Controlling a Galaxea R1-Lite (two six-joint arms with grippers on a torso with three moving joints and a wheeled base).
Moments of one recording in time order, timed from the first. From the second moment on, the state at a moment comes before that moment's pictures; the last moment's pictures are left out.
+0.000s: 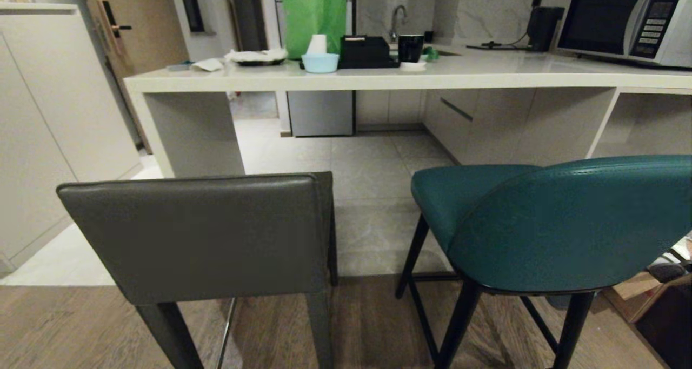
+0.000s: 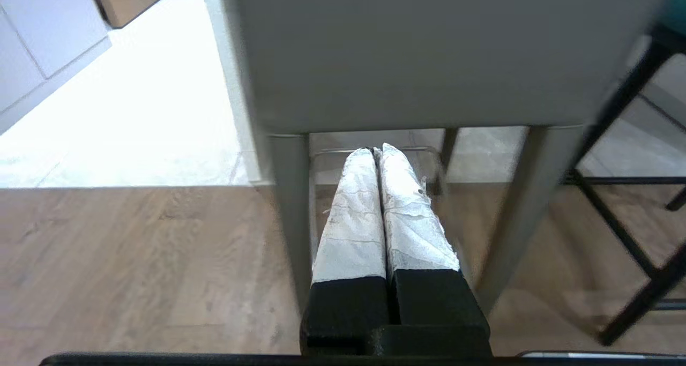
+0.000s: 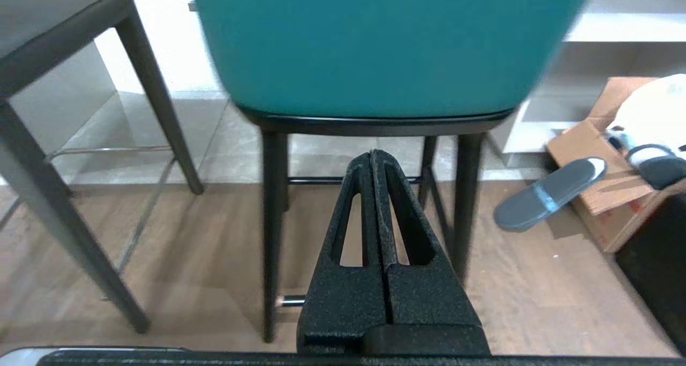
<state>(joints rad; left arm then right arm) 0.00 0.00 0.00 0.00 0.00 0.02 0.01 0.00 0.00 0.00 0.00 -0.03</state>
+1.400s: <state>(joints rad) 0.00 0.00 0.00 0.00 0.00 0.02 0.01 0.00 0.00 0.00 0.00 -0.03</state>
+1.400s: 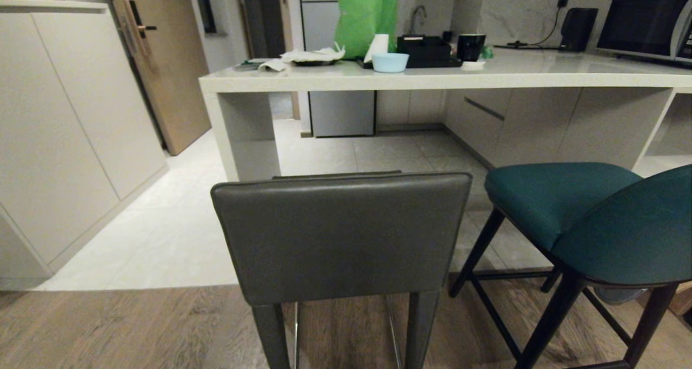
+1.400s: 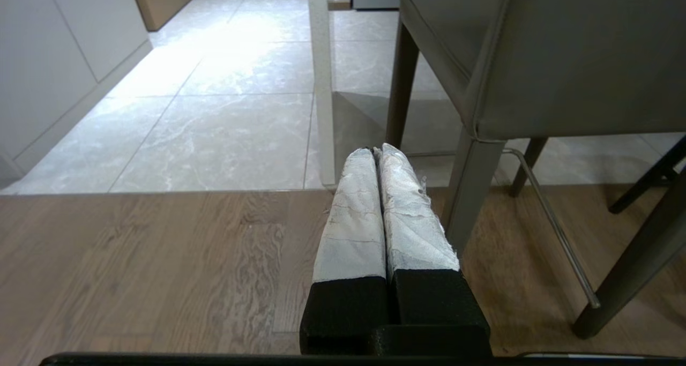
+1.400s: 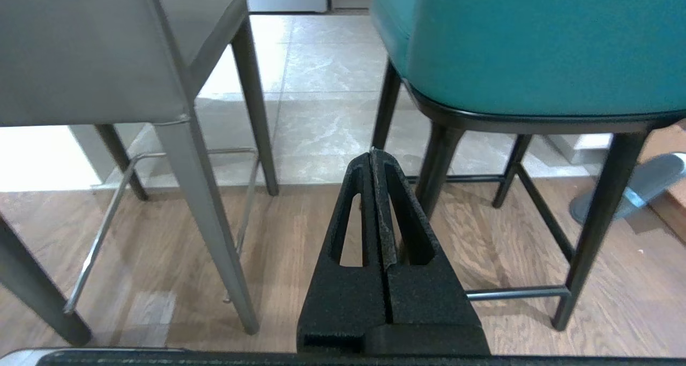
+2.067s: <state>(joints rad) 0.00 0.08 -0.12 0.00 -0.10 0.07 0.01 0.41 -0.23 -0.13 0.03 -0.03</state>
